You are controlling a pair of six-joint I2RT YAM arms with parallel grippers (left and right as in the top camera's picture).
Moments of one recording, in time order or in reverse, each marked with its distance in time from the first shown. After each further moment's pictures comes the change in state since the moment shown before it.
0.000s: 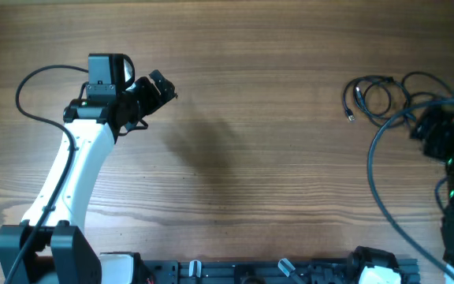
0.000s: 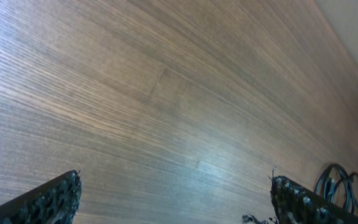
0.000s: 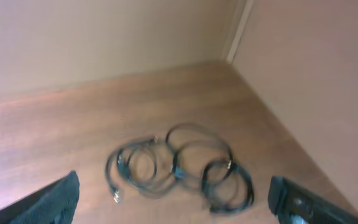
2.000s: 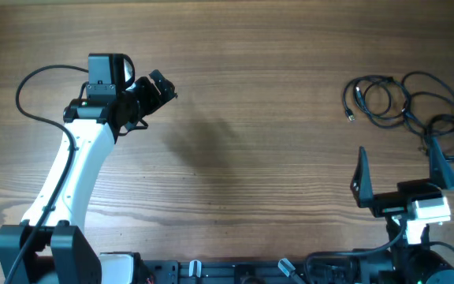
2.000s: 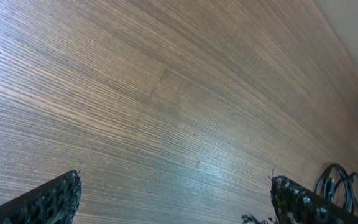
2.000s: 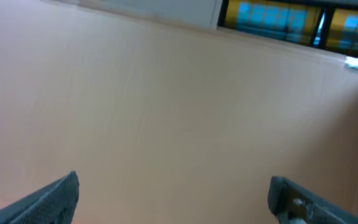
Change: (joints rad) left arm 0.000 0.000 0.000 0.000 0.000 0.000; right arm 0.177 -0.809 -0.937 1.127 -0.400 -0.132
